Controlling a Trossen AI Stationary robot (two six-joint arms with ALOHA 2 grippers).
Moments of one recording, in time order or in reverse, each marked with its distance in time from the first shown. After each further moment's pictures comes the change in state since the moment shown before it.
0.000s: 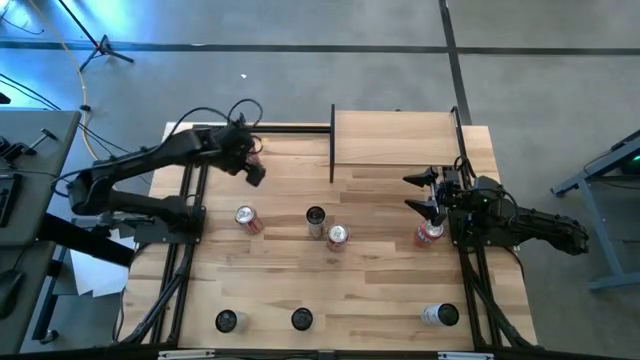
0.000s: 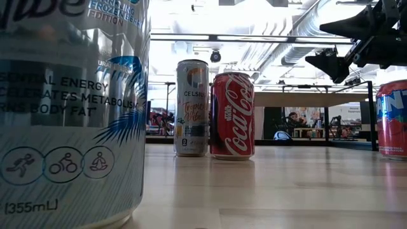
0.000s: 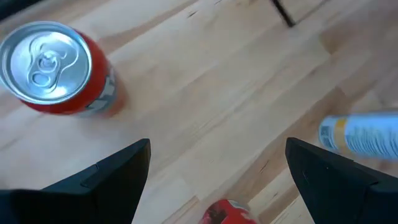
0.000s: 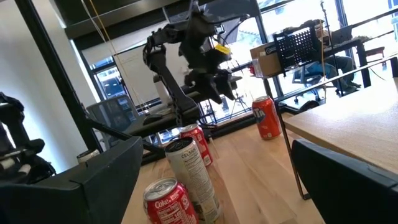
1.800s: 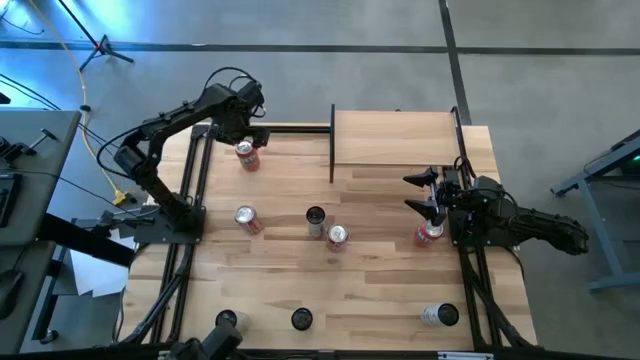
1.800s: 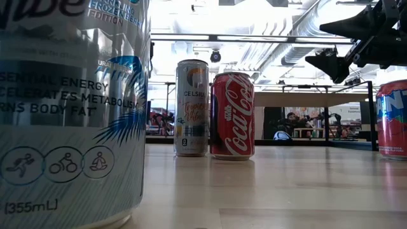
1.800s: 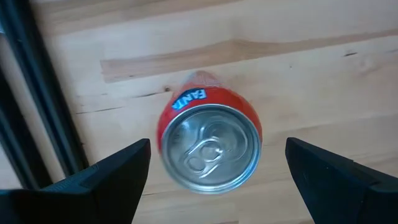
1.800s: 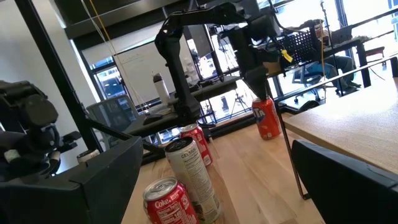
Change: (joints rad) left arm 0.371 0.492 0.347 -0.265 -0.008 -0.037; right arm 0.000 0.000 0.000 0.000 0.000 0.000
